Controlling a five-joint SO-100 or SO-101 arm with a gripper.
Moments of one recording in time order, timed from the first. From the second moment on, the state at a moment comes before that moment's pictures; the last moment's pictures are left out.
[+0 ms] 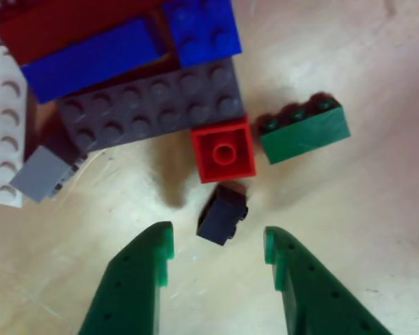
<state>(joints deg) 8.3 96.9 123.6 58.2 -61.3</state>
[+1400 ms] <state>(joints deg) 35.9 151.1 117.2 70.3 -62.7</state>
